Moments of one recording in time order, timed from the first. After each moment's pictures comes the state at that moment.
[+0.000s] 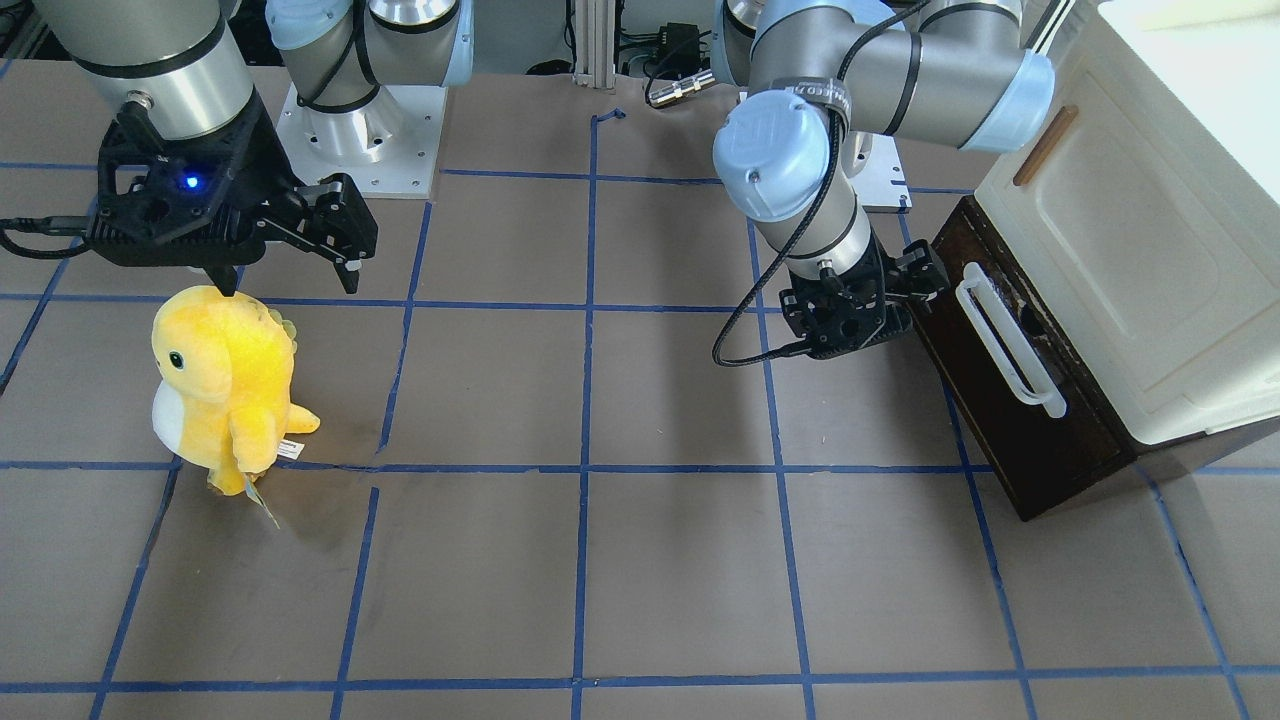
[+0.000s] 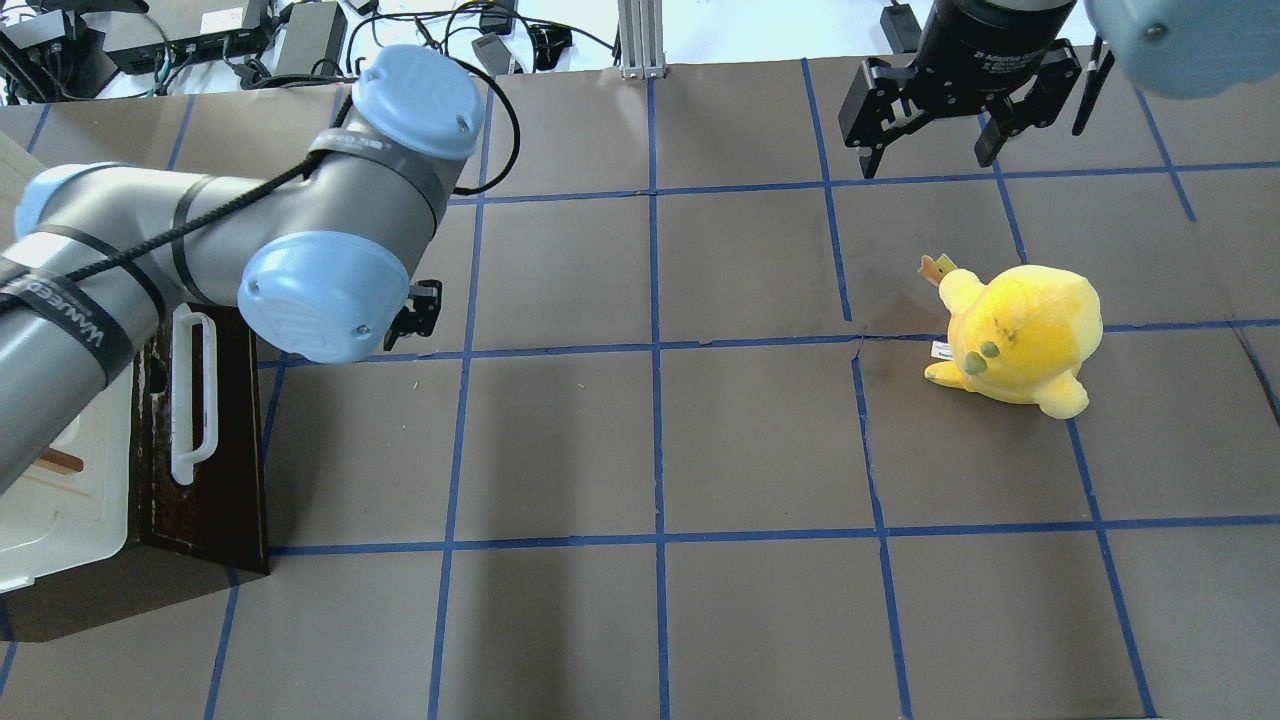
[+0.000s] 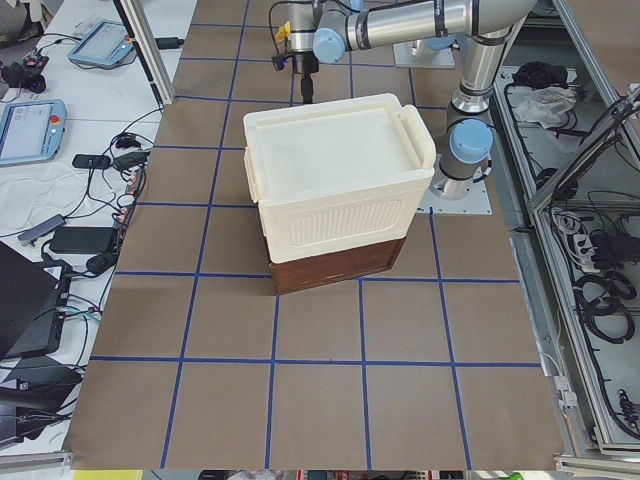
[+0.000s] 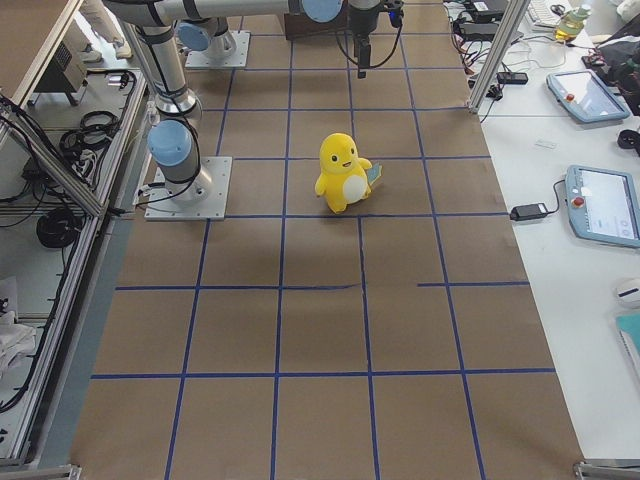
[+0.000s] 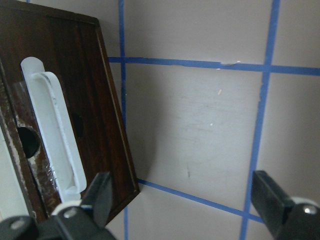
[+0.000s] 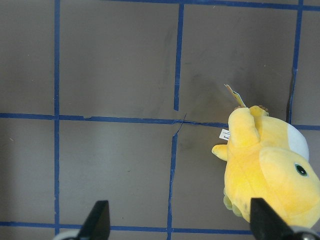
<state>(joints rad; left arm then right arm) -1.75 -1.73 -1.83 -1.40 2.22 -0.30 1.60 -1.48 1.44 -1.57 -1.58 -0.02</state>
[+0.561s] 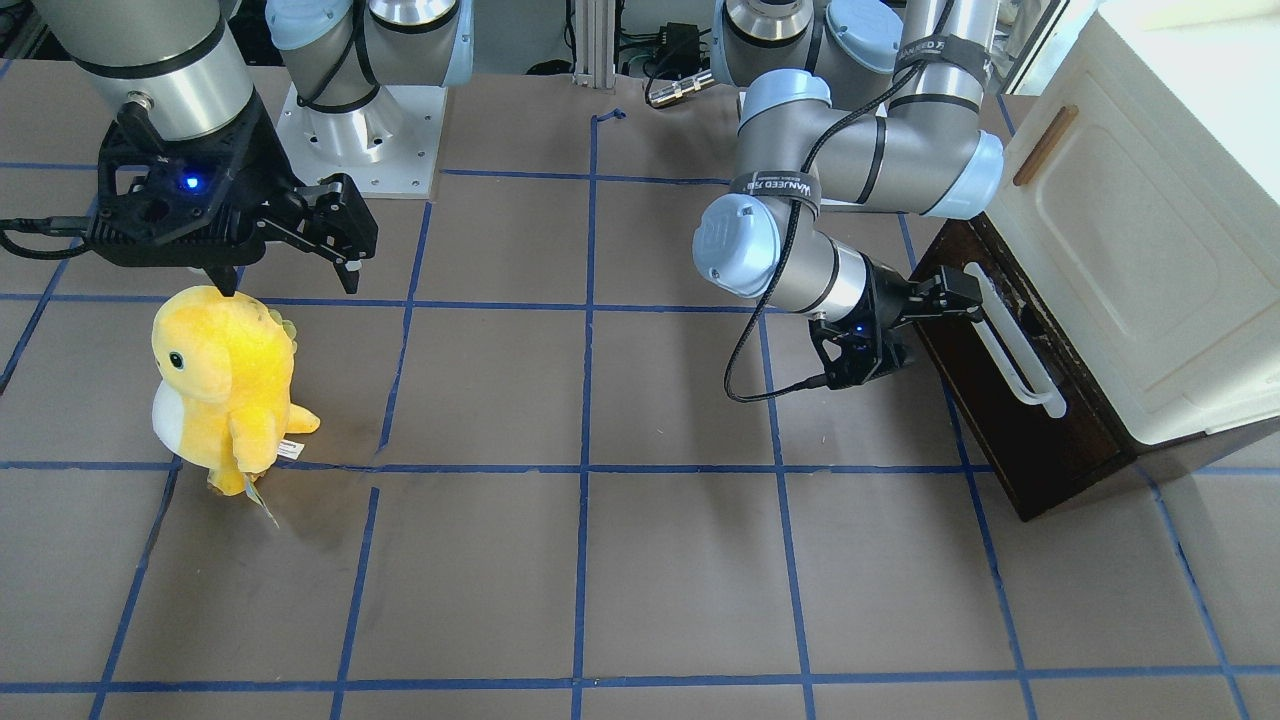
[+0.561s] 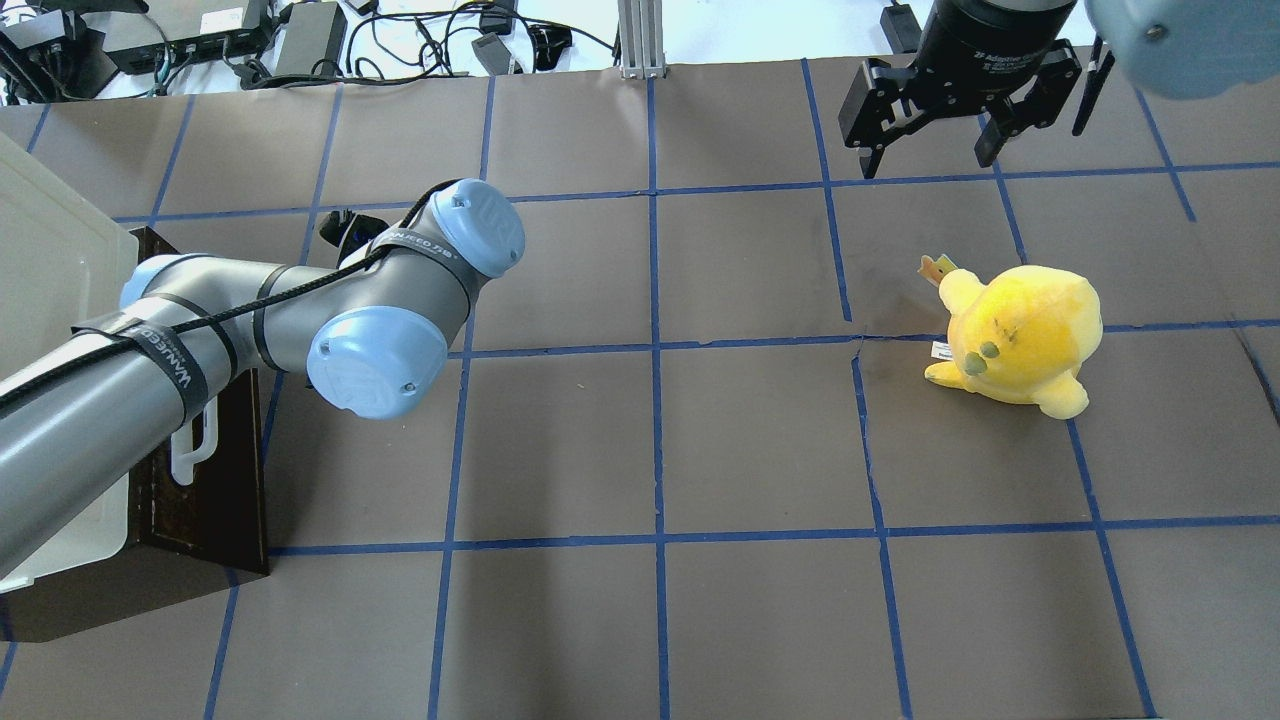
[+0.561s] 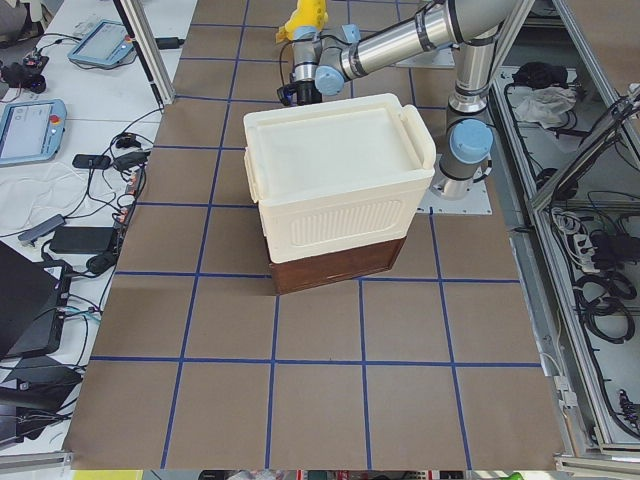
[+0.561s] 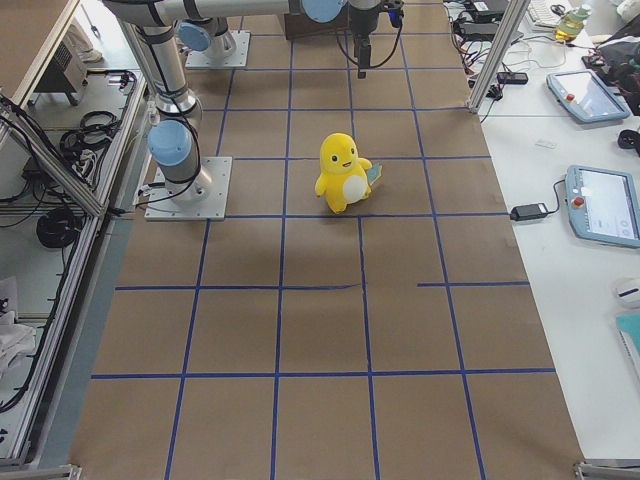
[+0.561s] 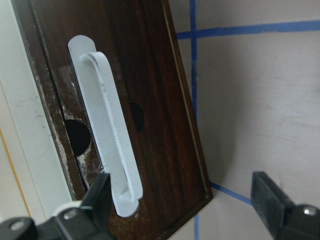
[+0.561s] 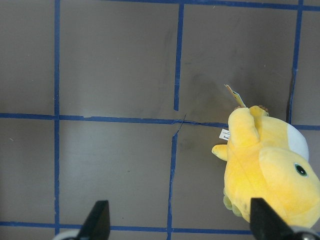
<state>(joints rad) -1.74 -1.81 -1.93 -1.38 2.56 -0.31 1.60 -1.48 1.44 -1.57 -1.58 -0.02</state>
